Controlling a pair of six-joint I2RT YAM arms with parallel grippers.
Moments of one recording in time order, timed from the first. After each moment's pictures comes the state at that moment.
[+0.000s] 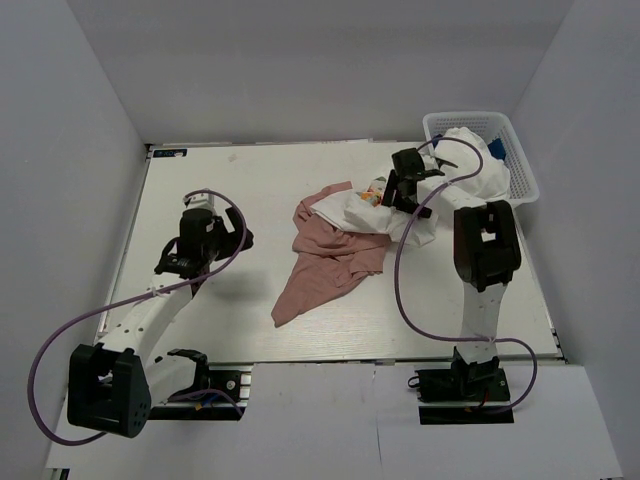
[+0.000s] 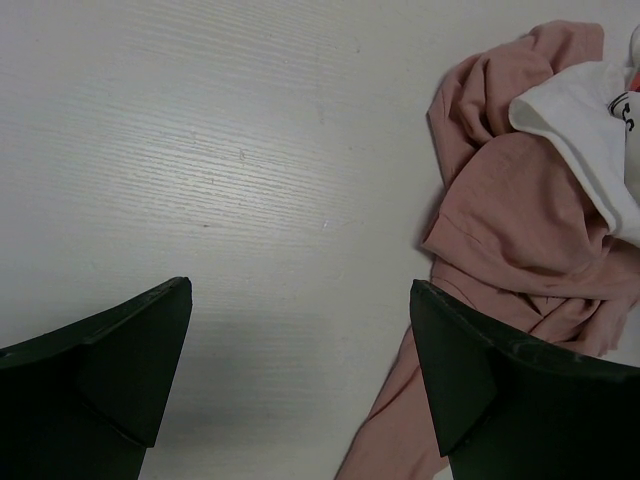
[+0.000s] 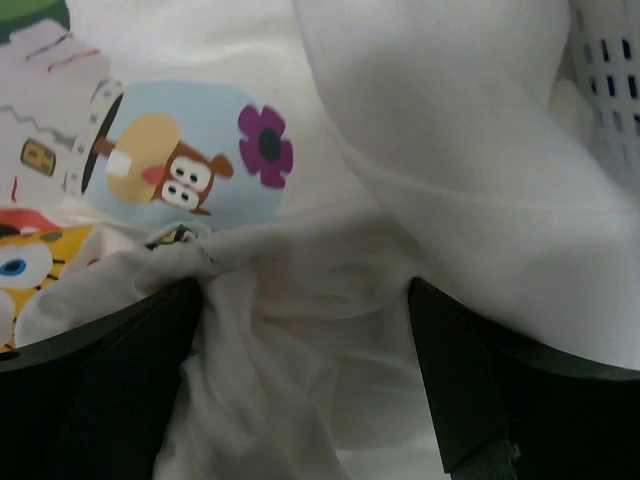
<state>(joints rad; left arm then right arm) -0.20 1.10 0.66 -0.15 -0.04 -0.48 0.31 2.04 1.50 -0.50 0.31 0.49</state>
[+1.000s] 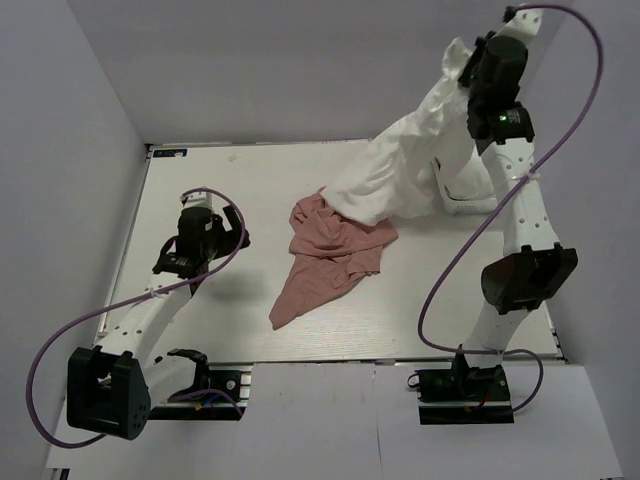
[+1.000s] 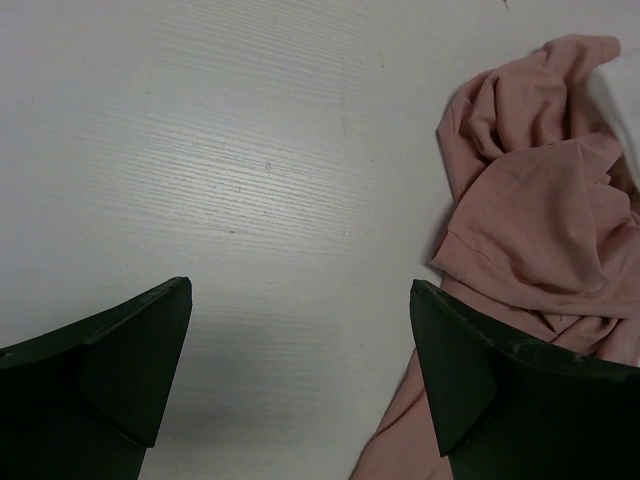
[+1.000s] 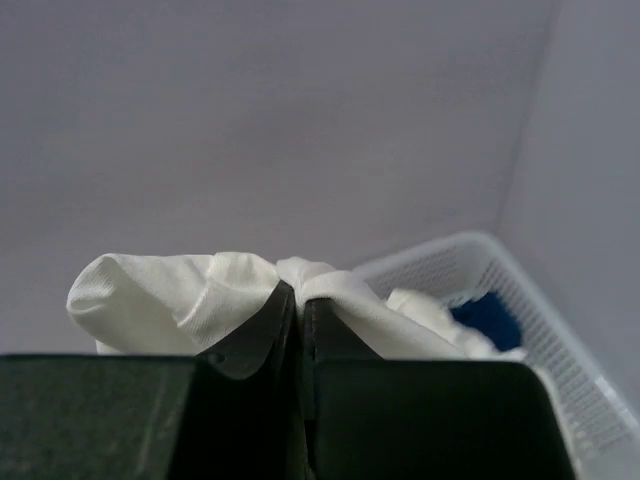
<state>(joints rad) -0.20 1.08 0.68 -0.18 -0.09 -0.45 0.18 1.77 2.02 -0.30 0.33 0.21</state>
